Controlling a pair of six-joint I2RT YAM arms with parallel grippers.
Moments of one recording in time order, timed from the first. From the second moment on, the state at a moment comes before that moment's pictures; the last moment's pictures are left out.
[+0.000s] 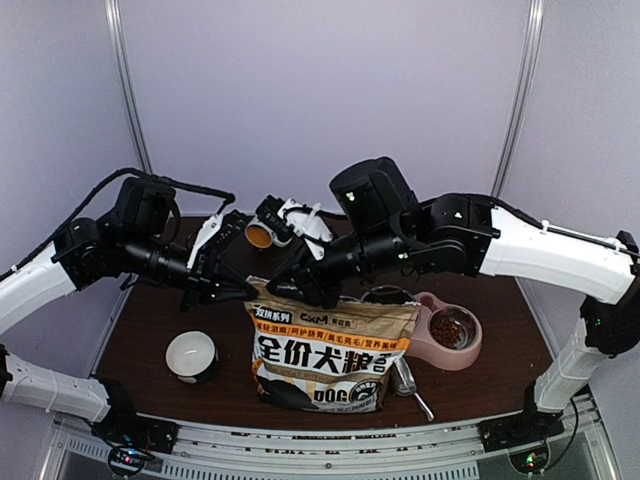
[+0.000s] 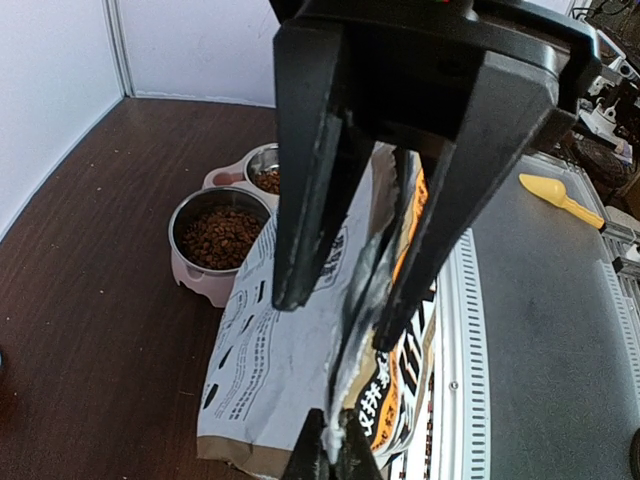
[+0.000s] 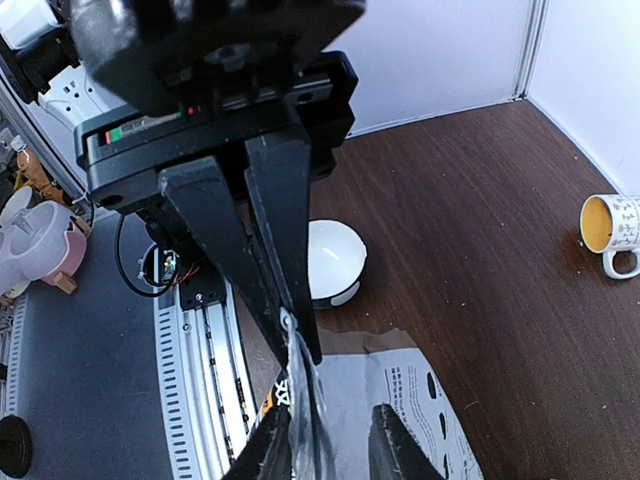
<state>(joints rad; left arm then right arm) -0.80 1.07 1.12 -0.64 0.63 0.24 1.20 1.63 1.67 -0.55 -0.12 0.06</state>
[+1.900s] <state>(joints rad) -0.80 1.07 1.12 -0.63 0.57 0.25 1.18 1.60 1.66 -0.77 -0.06 -0.10</state>
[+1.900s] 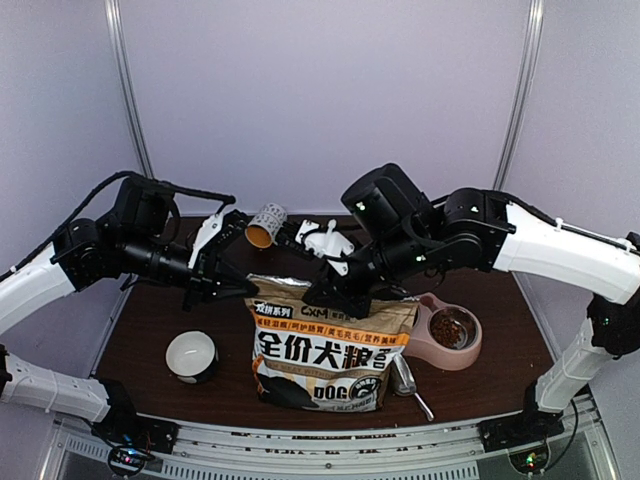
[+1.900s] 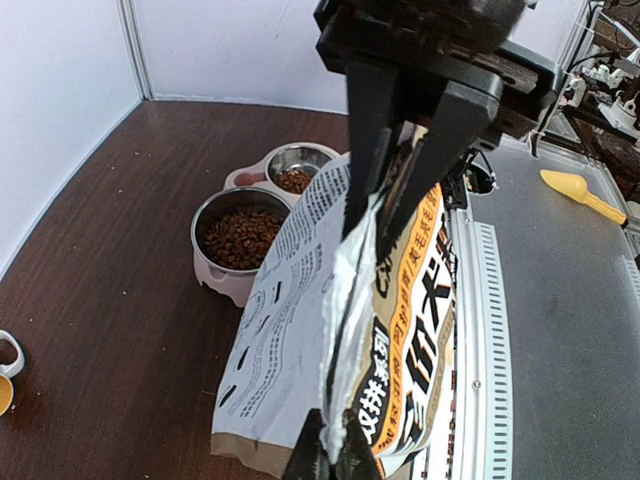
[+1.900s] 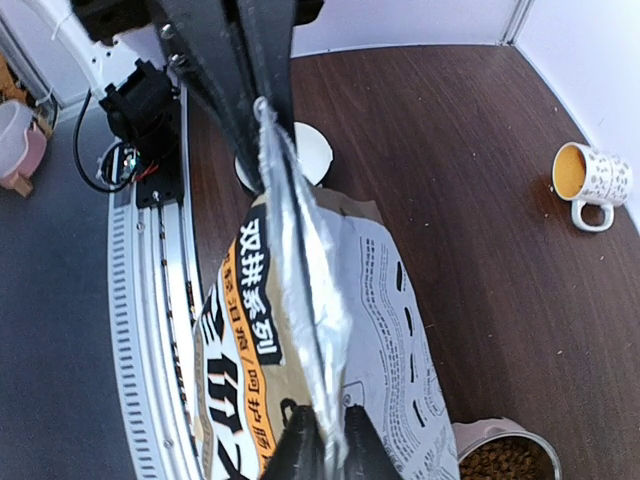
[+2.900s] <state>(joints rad) -0.81 1.08 1.16 -0.67 0.55 0.26 1.17 1.49 1.55 -0.79 -0.02 -0.10</state>
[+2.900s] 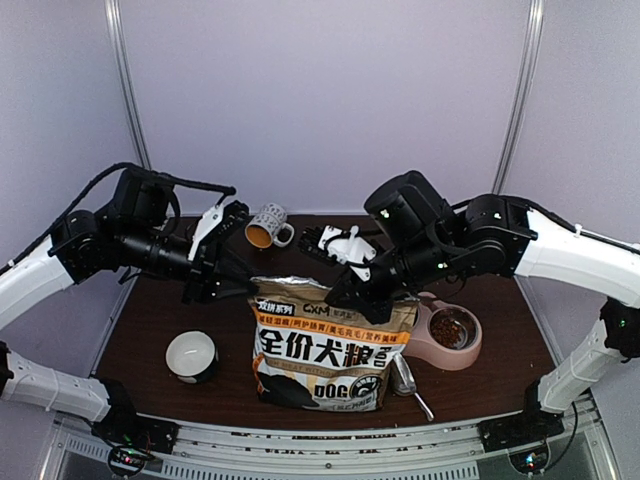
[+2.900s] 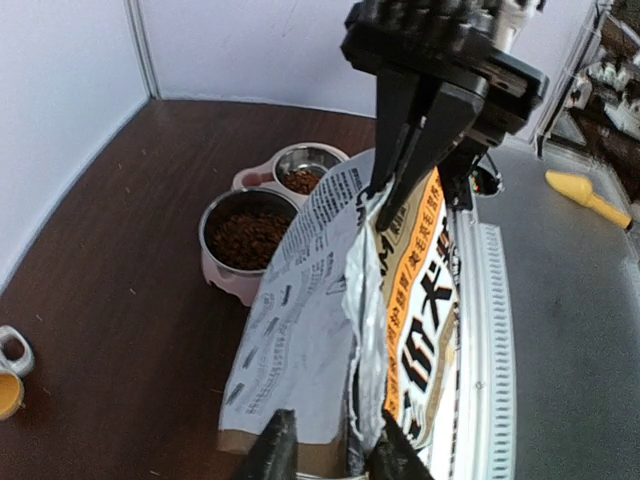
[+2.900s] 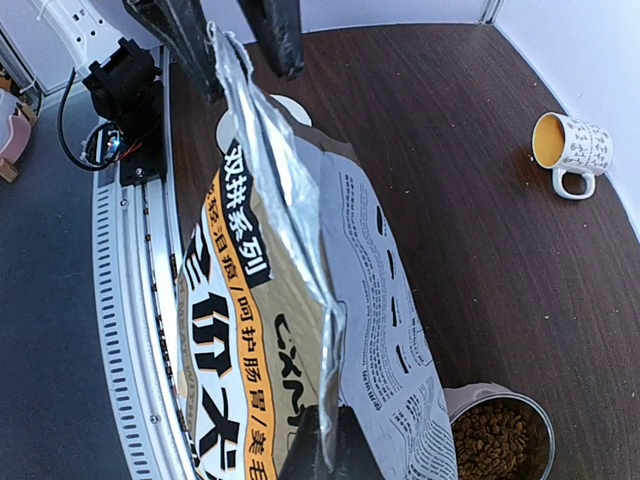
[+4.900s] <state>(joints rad) -0.93 1.27 1.26 -0.64 0.48 0.35 1.14 1.38 1.44 -0.83 -0.01 -0.09</state>
